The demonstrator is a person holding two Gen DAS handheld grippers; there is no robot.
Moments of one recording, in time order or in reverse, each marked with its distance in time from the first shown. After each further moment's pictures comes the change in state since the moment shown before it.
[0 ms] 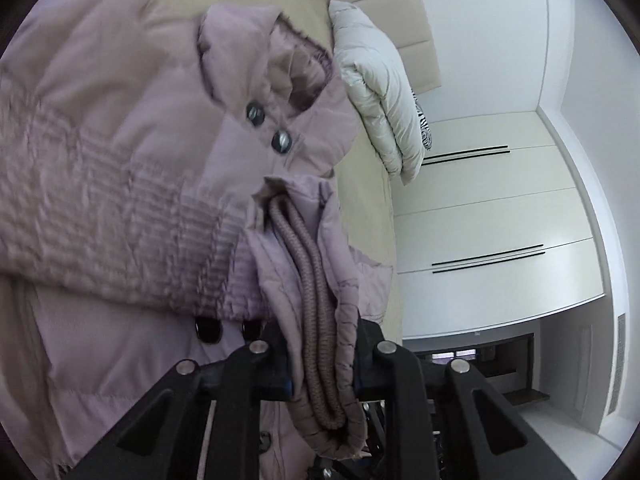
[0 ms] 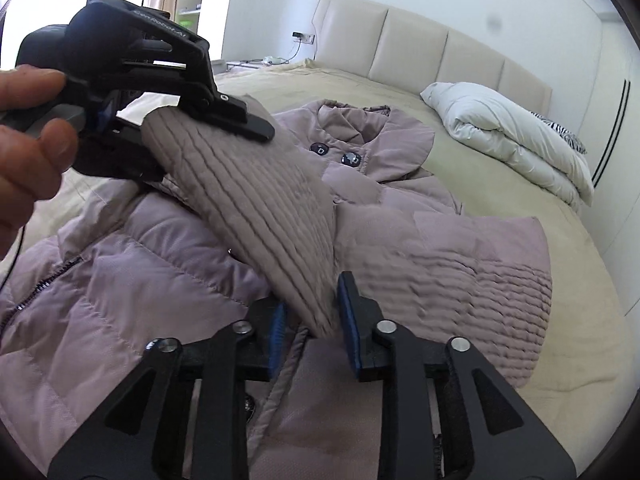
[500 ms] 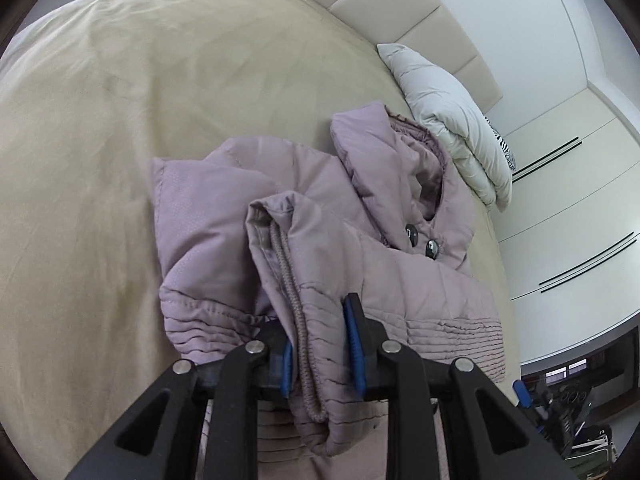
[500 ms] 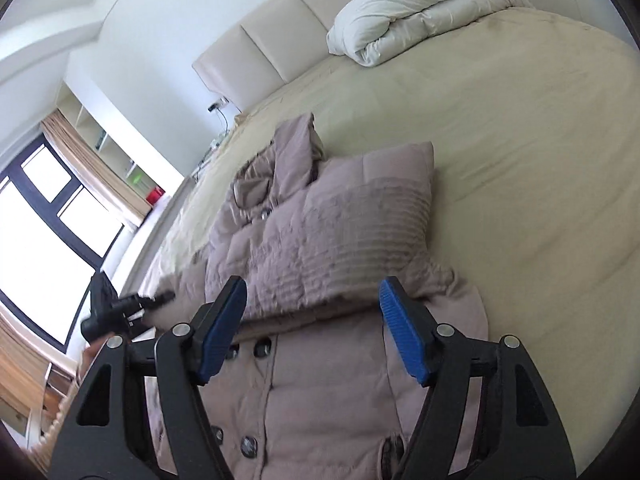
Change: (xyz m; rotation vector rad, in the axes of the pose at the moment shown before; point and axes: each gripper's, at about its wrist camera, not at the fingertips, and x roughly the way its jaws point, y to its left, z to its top) left arm -0.052 0.071 0.073 0.155 -0.157 0.391; right arm -0.004 -0.196 -0.017 0.790 -0.043 0.247
